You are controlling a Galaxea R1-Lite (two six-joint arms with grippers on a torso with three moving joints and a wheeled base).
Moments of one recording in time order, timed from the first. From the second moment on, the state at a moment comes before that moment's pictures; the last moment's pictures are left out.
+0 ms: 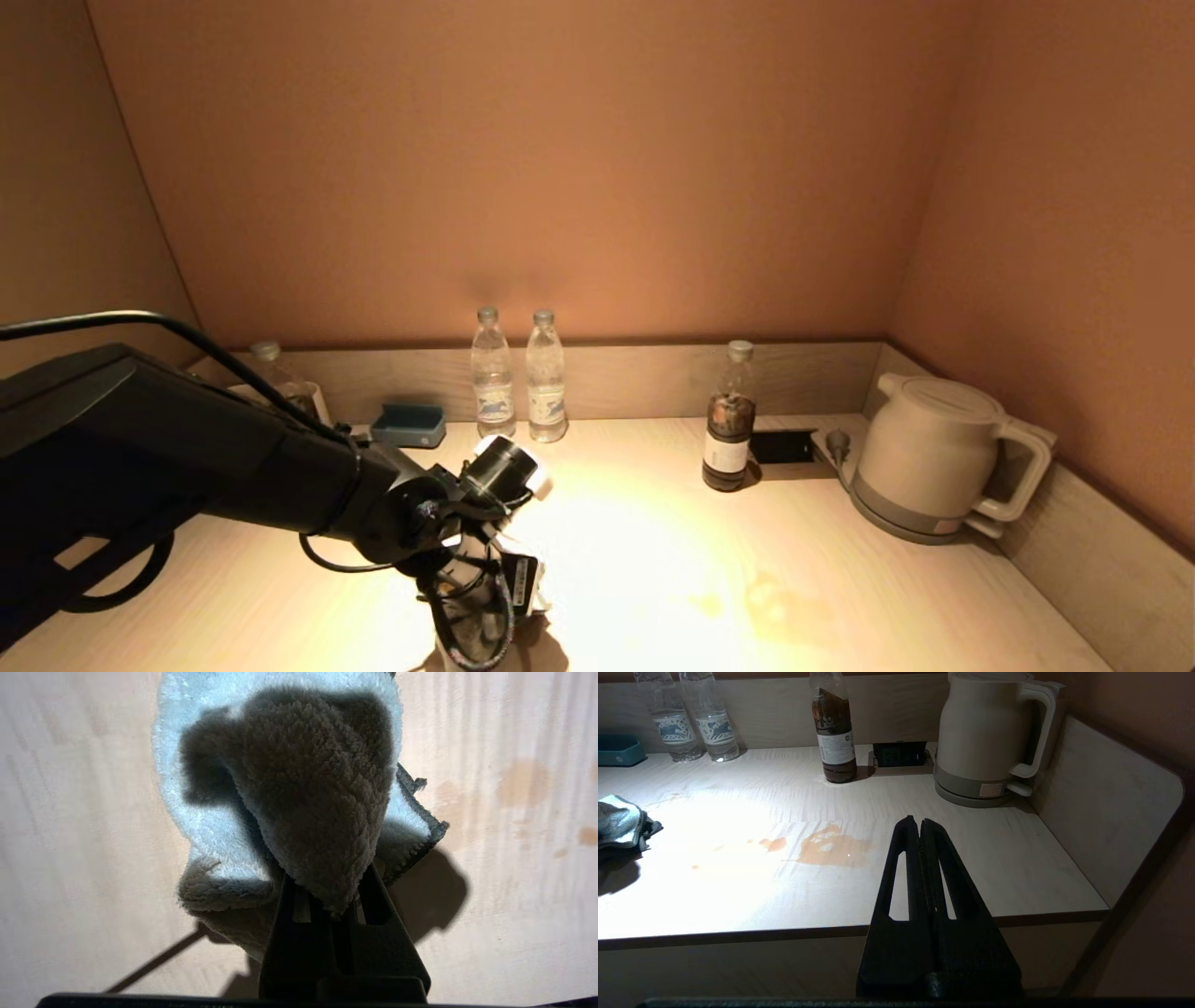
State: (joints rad) left arm -0.70 2.22 -1.30 0.25 0.12 -0.52; right arm -0.02 0.00 0.00 0.00 0.00 0.01
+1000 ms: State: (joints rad) left arm -0.41 2.05 -1.30 0.47 0.41 -0.83; right arm -0.02 0.00 0.00 0.00 0.00 0.01
